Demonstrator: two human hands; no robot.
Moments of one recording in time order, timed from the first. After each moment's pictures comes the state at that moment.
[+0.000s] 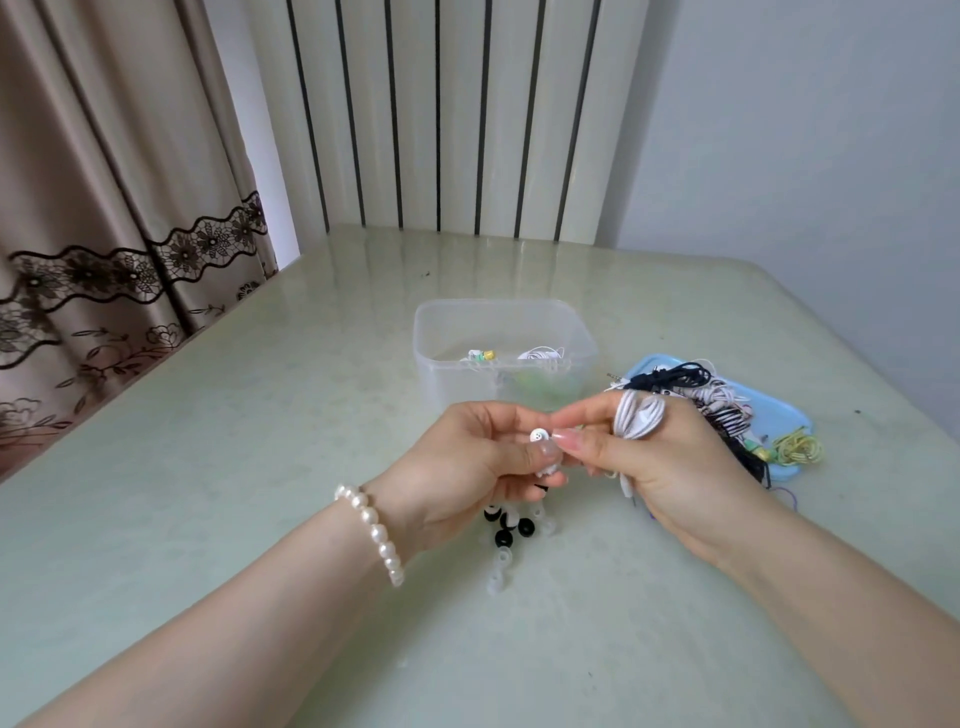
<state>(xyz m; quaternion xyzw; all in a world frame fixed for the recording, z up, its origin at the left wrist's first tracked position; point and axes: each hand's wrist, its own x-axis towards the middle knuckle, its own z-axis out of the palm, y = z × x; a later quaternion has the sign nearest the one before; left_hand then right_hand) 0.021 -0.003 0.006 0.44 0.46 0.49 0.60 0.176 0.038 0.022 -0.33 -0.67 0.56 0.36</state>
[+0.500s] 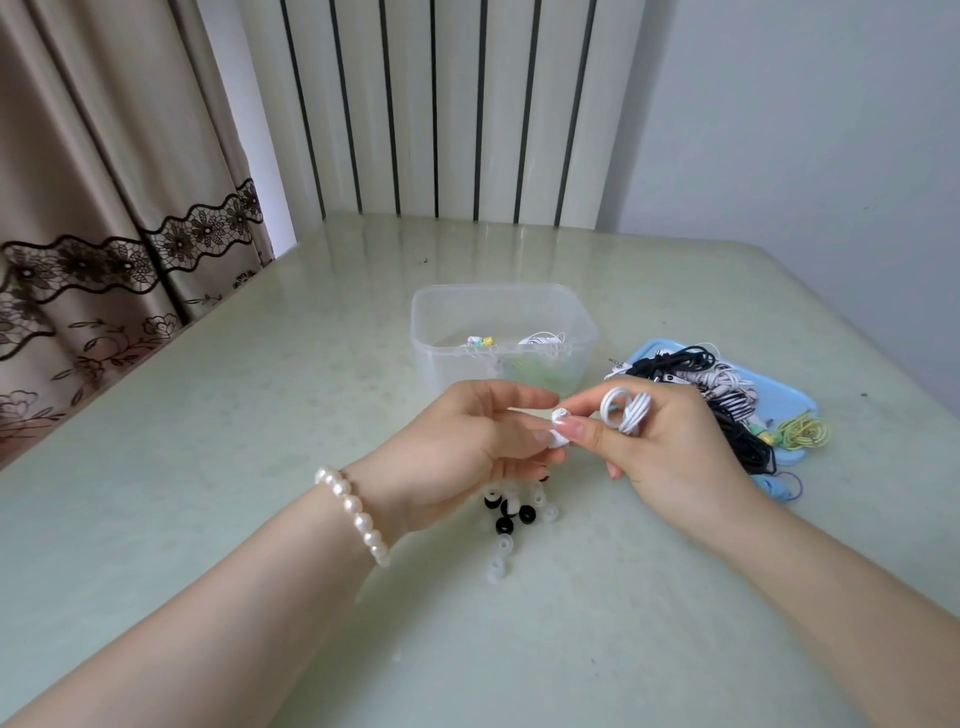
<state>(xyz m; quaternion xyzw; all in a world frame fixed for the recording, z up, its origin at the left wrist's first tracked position) 0.019 -0.006 0.016 0.44 0.47 0.47 0.60 0.174 0.041 0.012 -0.36 -0.74 0.42 0.40</state>
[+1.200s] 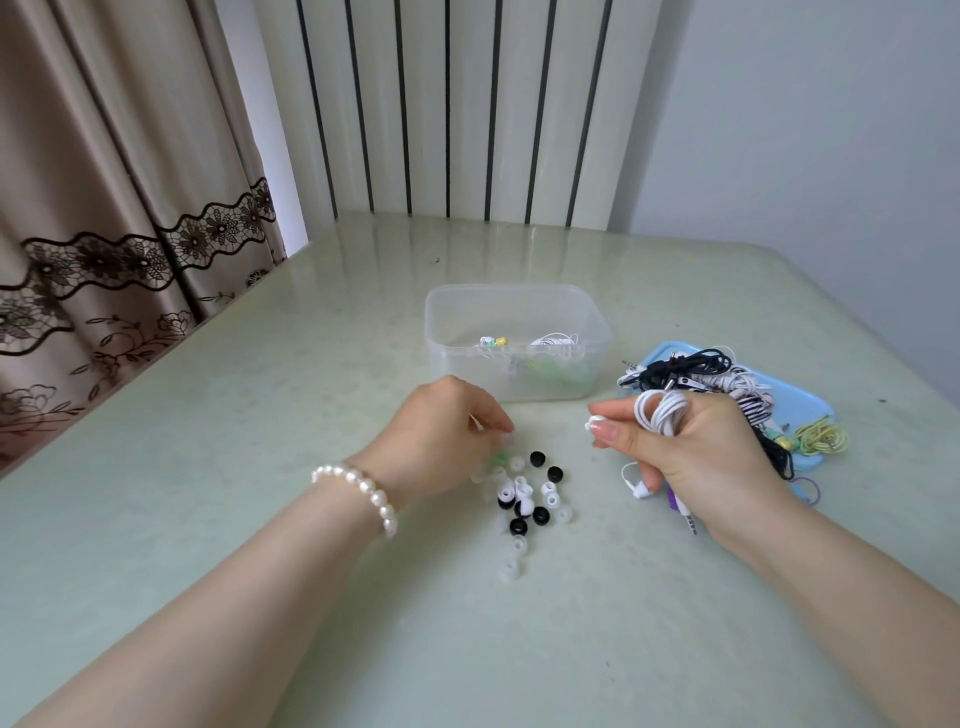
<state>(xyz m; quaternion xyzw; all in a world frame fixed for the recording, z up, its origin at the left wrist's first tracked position) -0.011 0.010 -0.002 0.62 0.71 0.27 0.19 0.183 0.048 0.007 -0.43 -0.65 0.49 0.38</state>
